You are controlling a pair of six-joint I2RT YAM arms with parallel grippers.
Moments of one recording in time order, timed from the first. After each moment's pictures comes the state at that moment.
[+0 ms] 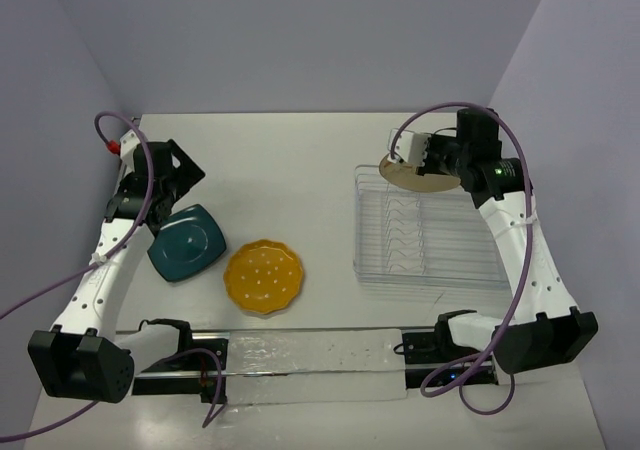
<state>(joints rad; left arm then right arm) -0.15 1.13 1.06 -0.56 -0.37 -0.71 0.13 1.20 1.38 -0.78 -0.21 -1.30</state>
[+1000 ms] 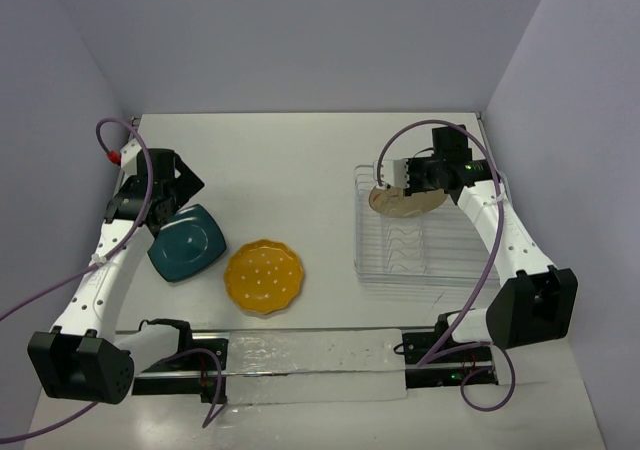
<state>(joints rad) -0.15 1.12 1.05 -0.69 -0.39 -0.76 0.14 1.33 1.19 -0.70 -0.32 -1.50</state>
